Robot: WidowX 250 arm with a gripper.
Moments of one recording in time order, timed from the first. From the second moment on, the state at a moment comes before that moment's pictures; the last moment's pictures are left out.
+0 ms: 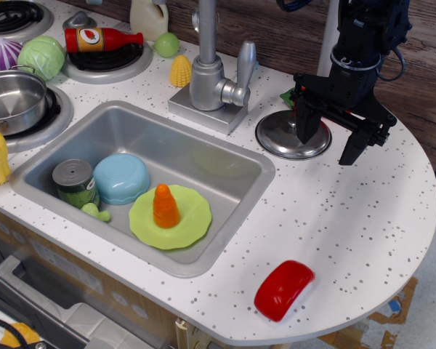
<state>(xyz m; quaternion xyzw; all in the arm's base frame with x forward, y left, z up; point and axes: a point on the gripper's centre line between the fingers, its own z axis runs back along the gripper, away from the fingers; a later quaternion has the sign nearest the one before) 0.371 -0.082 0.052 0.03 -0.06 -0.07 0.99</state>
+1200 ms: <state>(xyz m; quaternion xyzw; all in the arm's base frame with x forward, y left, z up) 0.293 0.063 0.070 0.12 0.00 0.02 0.99</state>
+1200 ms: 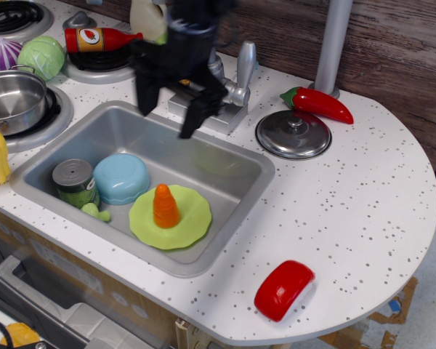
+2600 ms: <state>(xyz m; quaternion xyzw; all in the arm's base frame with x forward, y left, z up) 0.283 0.072 -0.028 0.03 -0.07 0.08 0.99</state>
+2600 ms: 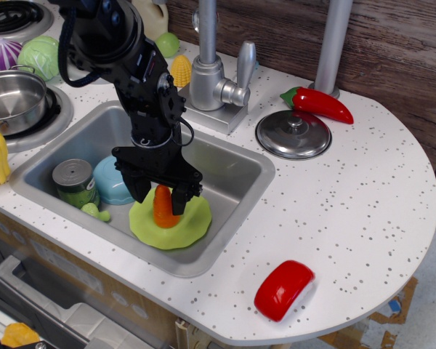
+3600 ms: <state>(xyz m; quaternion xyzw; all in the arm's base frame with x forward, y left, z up) 0.261 0.088 -0.012 0.03 -0.02 0.07 1.00</state>
